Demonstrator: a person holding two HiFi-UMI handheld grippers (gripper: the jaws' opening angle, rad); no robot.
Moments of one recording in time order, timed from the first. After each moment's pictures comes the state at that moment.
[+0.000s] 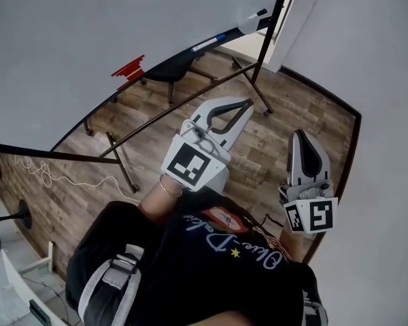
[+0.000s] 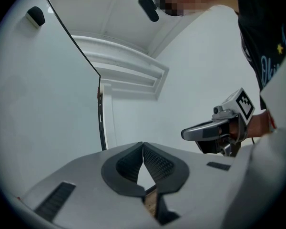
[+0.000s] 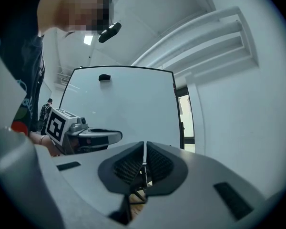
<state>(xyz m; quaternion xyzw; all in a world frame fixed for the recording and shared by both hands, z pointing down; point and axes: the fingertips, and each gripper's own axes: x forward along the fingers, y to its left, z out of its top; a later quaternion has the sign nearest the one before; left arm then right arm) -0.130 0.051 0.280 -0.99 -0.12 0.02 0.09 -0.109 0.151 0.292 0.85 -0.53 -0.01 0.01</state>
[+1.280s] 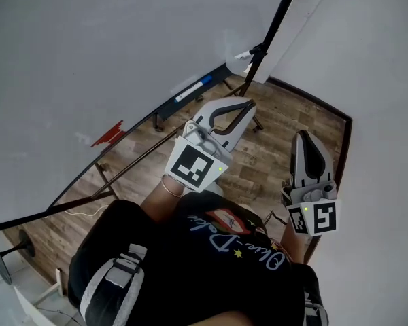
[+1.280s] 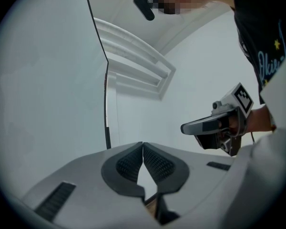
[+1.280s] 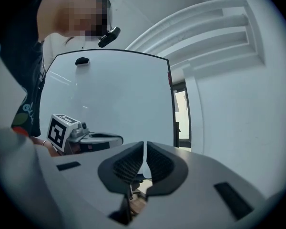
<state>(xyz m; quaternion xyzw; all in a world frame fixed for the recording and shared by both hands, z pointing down) 0.040 -0.070 0.288 -0.98 -0.17 0.03 0.07 0.051 0.032 0.283 0.87 -0.49 0.00 0.02</state>
